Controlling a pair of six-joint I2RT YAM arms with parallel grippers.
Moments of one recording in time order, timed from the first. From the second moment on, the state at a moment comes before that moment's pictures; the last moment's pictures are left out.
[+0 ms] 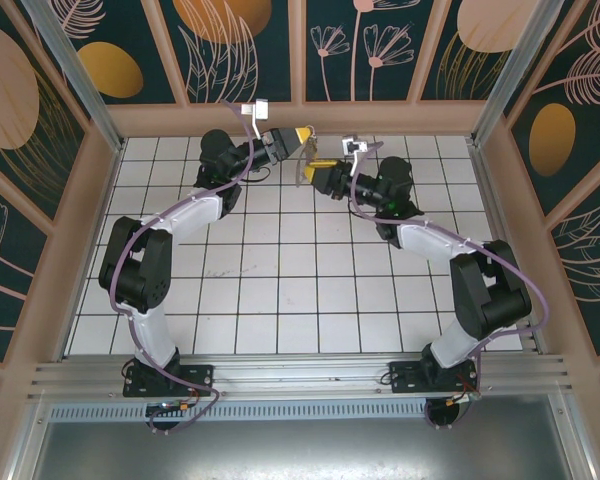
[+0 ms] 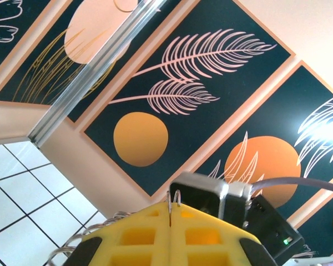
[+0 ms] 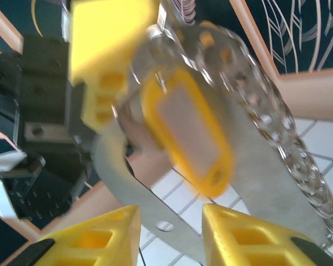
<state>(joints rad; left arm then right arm) -0.41 1.87 1.34 0.88 0.81 -1.04 0.41 1.60 0.95 0.73 -0.74 0.62</state>
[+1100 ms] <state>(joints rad) -0.41 1.87 1.31 0.89 0.76 -1.05 0.38 1.73 1.19 0.83 -0.66 1.04</state>
